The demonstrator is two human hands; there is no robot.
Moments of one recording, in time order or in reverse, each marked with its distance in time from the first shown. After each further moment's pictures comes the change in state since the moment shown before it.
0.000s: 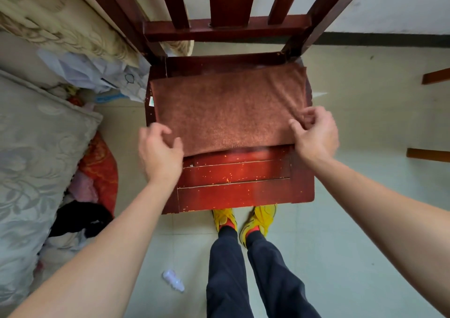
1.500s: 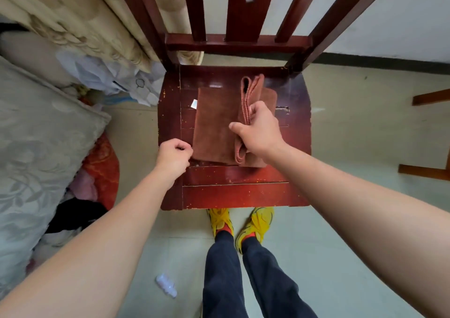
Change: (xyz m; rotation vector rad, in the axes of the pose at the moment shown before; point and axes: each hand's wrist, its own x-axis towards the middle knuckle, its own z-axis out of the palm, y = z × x) left_hand 0.002 -0.006 -0.003 -0.303 -0.466 -0.314; right_hand -0.047 -0.093 0.018 0.176 -0.427 -0.152
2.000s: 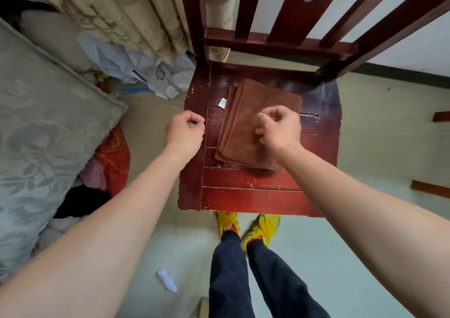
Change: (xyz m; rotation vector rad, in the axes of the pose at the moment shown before) left_hand 0.026 0.020 -0.039 -0.099 0.109 0.164; right_hand 0.027 -0.006 0.048 0.262 0.130 0.160
